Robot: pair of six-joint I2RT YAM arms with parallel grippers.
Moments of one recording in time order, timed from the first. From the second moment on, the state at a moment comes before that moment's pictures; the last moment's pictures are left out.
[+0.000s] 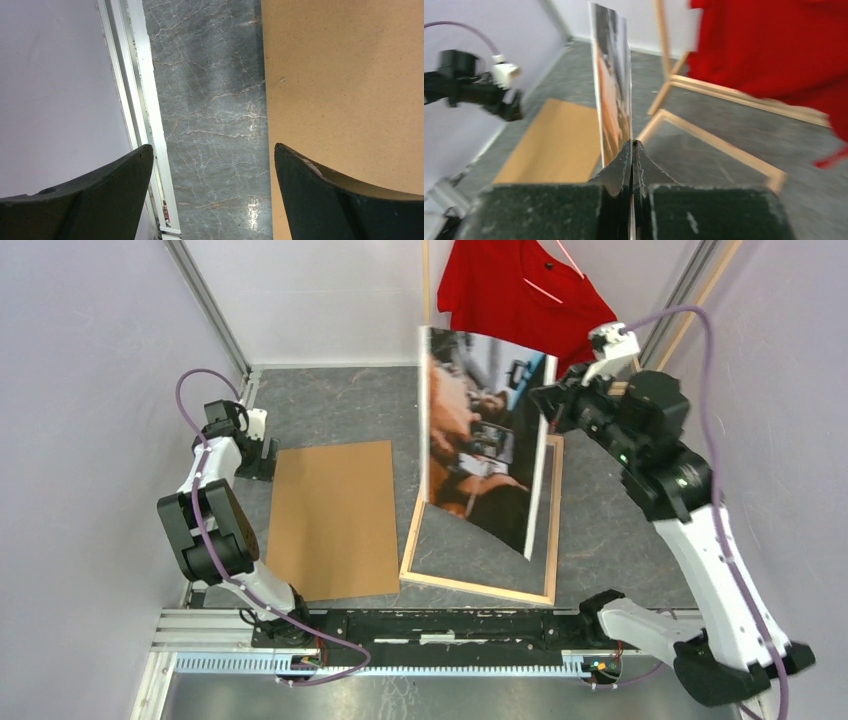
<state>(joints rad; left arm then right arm) 0.35 1.66 1.16 -0.56 -0.05 0.48 0.41 1.08 1.41 -0.42 -0.20 0.27</state>
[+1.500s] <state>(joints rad) 0.28 1.59 1.15 -0.60 0.04 0.46 0.64 1.42 1.08 -0.44 0.20 0.83</state>
